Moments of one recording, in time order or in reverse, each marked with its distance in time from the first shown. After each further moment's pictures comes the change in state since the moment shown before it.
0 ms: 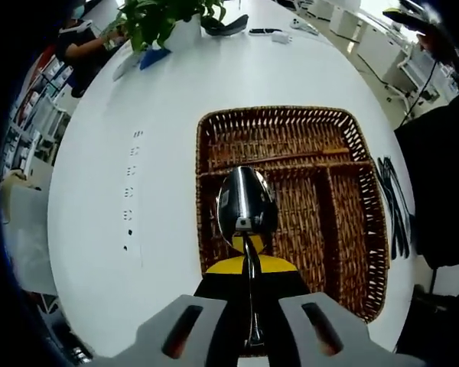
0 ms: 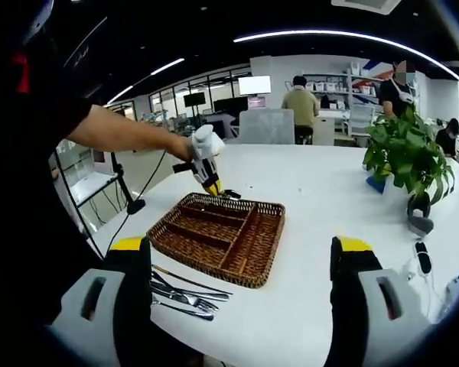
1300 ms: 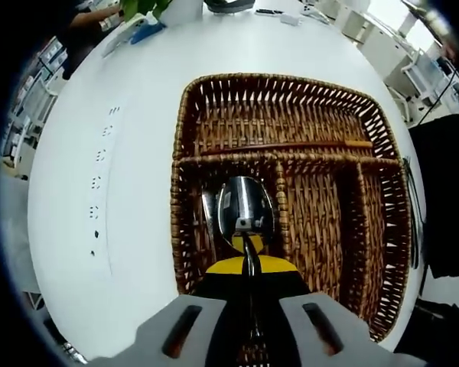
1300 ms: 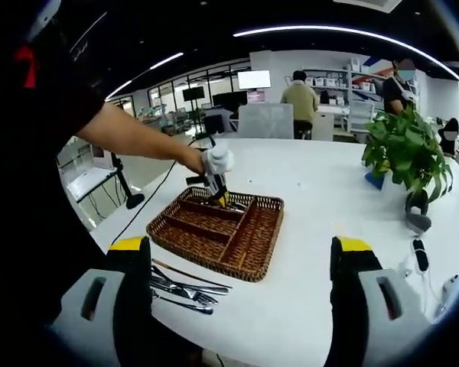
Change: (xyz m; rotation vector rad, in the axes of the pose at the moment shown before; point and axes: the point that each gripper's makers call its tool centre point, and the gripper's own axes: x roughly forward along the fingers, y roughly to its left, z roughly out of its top) left arm 0.062 0.000 -0.005 -0.045 0.050 -0.059; right arm -0.002 0.001 -0.004 -0.006 0.030 -0.004
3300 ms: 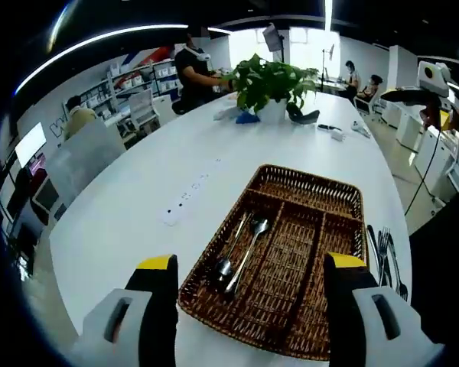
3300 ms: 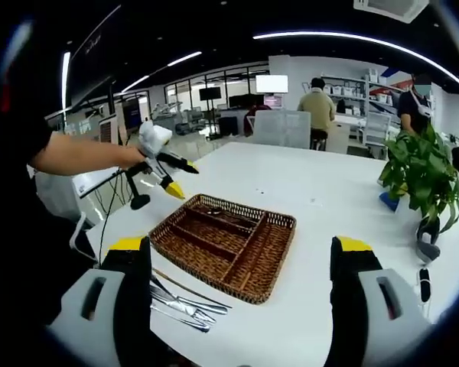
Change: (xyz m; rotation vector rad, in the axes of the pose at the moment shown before) left arm -0.171 -0.068 -0.065 -0.415 -0.678 0.368; right arm 0.035 0.010 0.033 -0.087 -0.023 0.058
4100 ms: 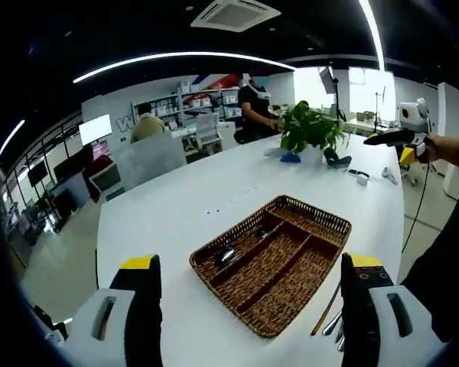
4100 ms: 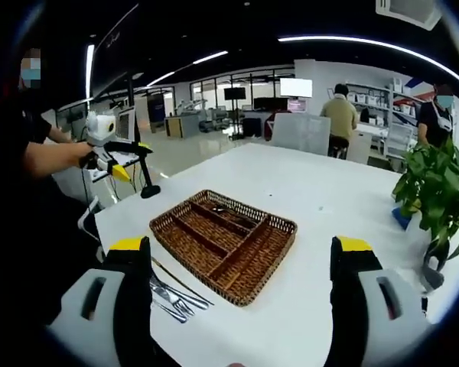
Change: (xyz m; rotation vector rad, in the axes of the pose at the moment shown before) left arm -0.108 -0.067 -0.011 -0.136 -0.155 0.326; right arm 0.004 -0.031 -0.012 -0.095 -0.011 0.154
